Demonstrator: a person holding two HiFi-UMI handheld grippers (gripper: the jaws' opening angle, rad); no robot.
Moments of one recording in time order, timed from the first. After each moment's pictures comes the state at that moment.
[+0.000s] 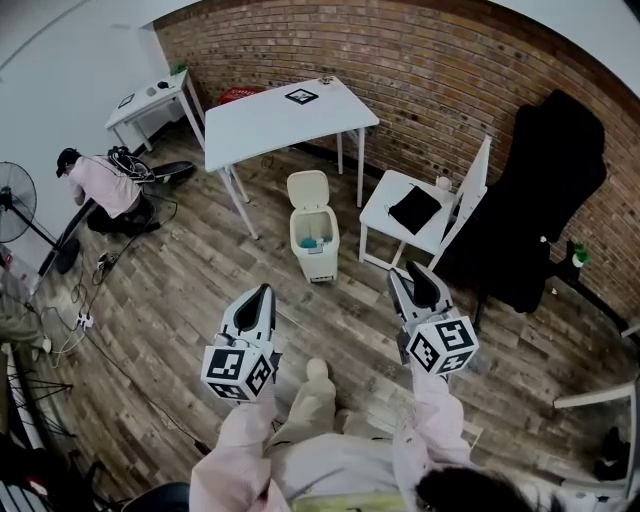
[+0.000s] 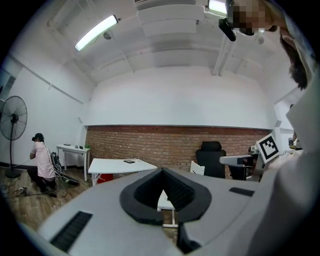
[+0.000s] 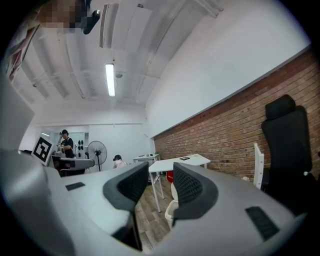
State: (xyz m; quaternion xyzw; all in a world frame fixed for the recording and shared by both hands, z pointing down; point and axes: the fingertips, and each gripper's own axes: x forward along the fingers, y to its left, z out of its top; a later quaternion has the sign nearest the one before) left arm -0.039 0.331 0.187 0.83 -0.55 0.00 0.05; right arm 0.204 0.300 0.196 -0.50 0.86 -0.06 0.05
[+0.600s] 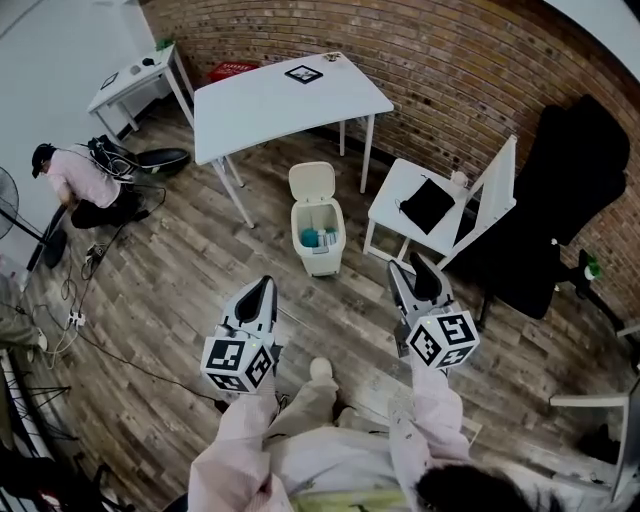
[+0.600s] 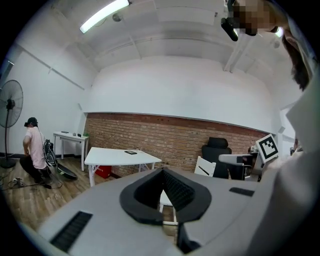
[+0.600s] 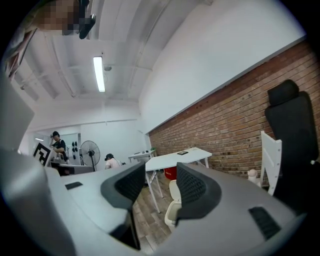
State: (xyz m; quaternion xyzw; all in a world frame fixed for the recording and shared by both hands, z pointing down) left arm -0.082 0.201 0.230 0.83 -0.54 0.02 0.10; right arm 0.159 0.174 0.229 -0.52 0.85 -0.10 0.04
